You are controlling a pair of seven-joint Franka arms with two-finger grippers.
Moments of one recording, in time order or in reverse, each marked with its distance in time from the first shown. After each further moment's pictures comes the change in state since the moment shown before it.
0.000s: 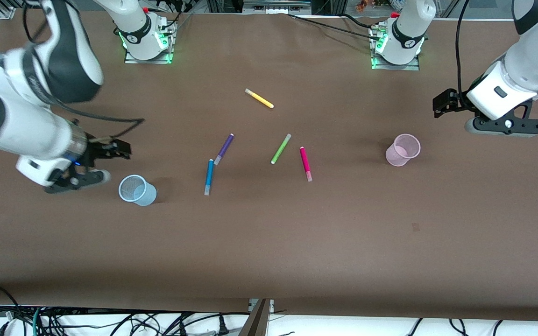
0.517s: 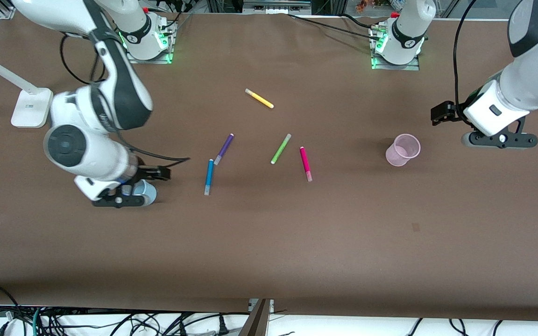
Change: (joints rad) left arm 0.026 0.062 0.006 0.001 -0.043 0.017 0.002; right arm 0.110 0.140 0.001 0.001 0.000 0.170 0.386
